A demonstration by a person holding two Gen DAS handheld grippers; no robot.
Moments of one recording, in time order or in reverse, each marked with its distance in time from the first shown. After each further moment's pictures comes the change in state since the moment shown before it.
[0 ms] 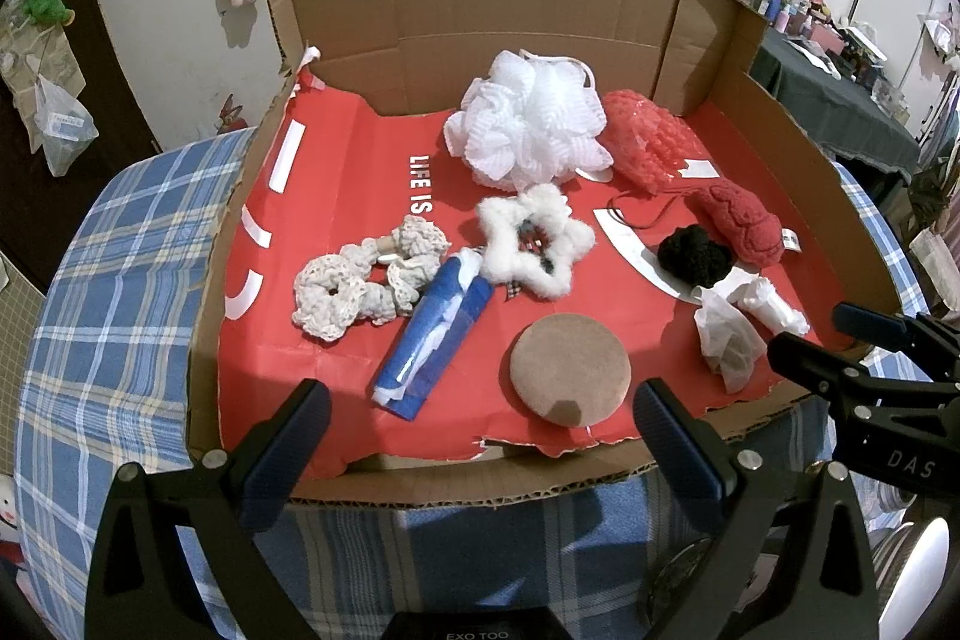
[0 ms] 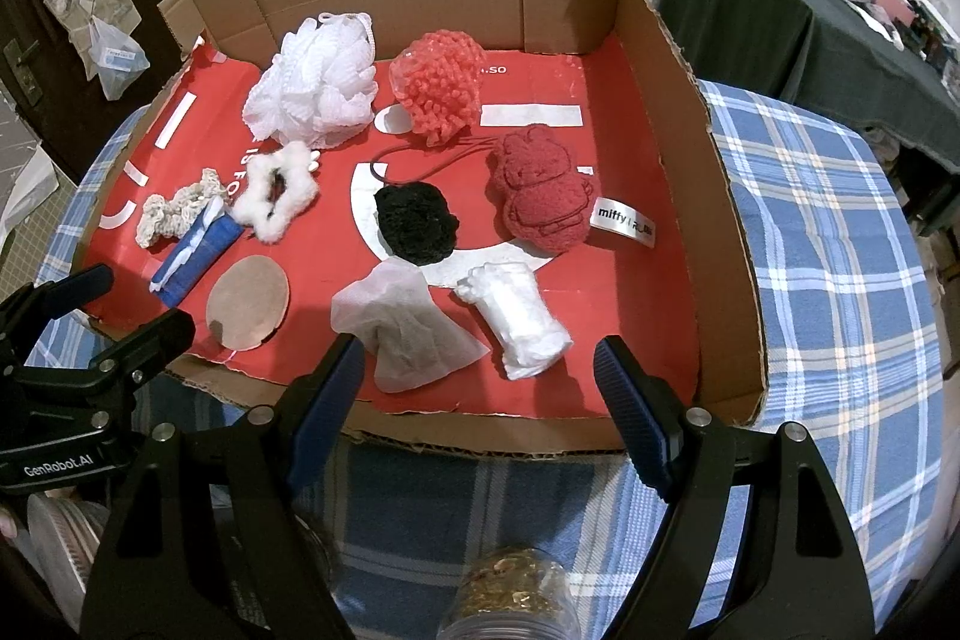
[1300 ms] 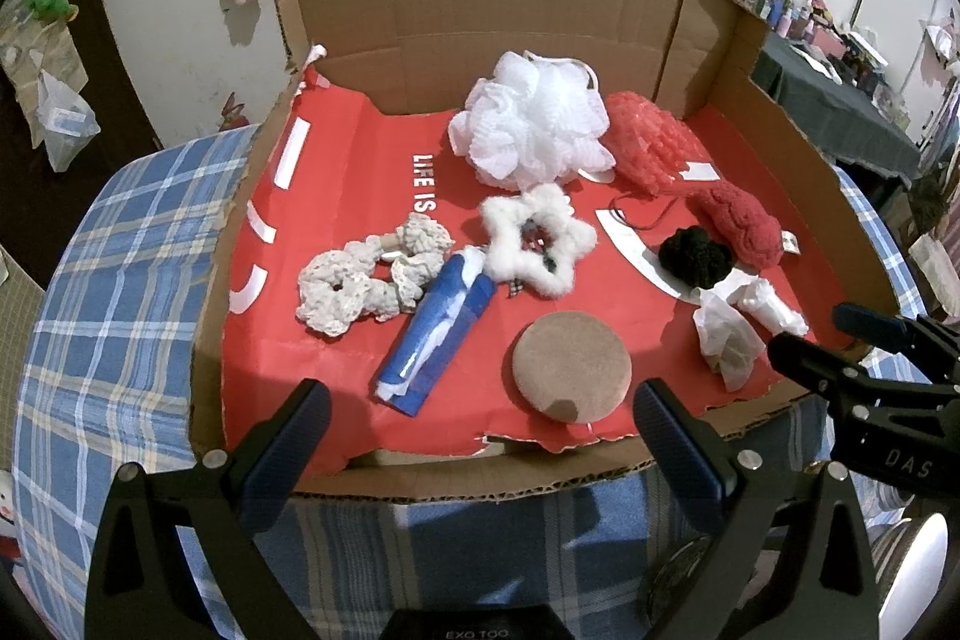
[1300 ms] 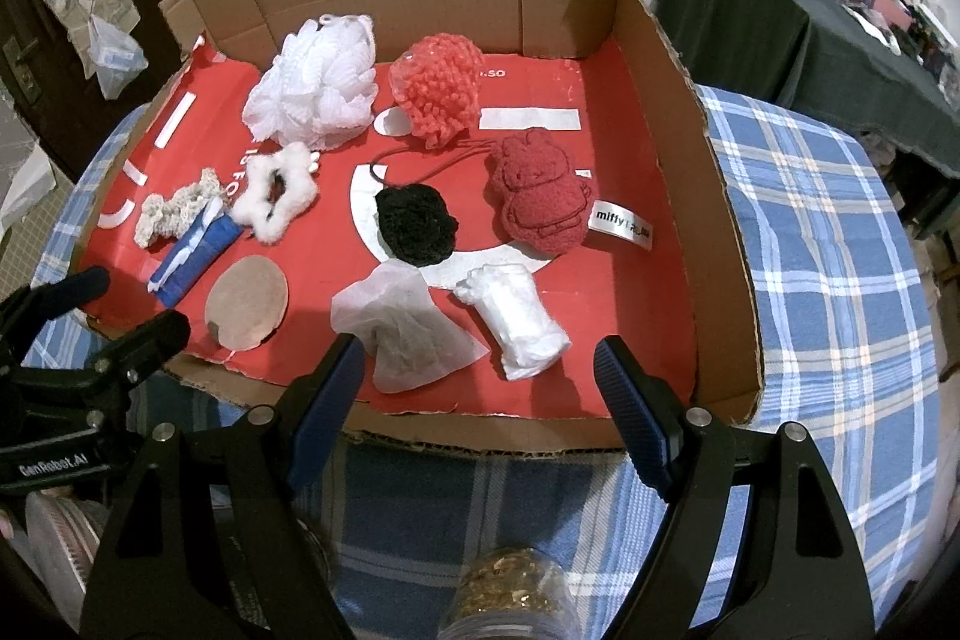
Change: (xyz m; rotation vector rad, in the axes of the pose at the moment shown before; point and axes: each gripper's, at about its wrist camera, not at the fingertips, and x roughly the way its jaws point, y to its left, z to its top) left arm -0.001 0.002 -0.001 -0.008 0.000 -0.002; right arm -0.001 0.003 -0.001 -0.018 -0.008 -0.008
